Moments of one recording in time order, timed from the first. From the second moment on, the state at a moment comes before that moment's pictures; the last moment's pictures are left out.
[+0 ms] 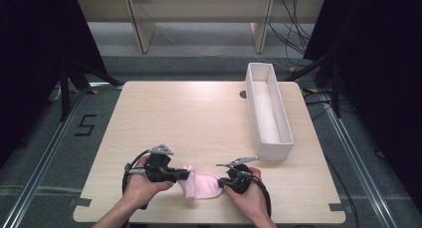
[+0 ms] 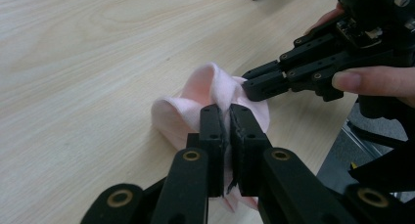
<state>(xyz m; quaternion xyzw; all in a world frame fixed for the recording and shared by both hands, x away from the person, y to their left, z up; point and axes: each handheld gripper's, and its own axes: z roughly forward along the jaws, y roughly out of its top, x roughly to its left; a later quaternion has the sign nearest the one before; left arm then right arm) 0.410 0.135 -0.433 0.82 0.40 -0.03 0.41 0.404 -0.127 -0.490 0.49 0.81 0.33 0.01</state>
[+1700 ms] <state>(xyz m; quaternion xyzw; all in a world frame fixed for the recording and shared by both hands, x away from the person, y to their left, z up) 0.416 0.108 -0.451 0.82 0.40 -0.03 0.40 0.403 -0.144 -0.453 0.48 0.78 0.40 0.03</state>
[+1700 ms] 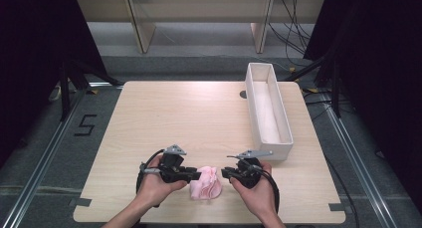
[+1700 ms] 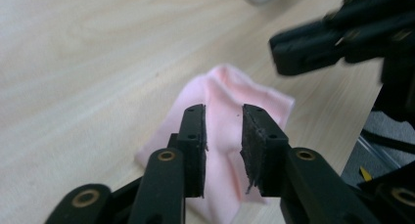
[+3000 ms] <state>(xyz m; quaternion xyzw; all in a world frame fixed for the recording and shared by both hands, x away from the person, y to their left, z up) 0.433 0.096 -0.490 0.85 0.38 0.02 0.36 0.403 -0.118 -0.482 0.44 0.83 0.33 0.03</state>
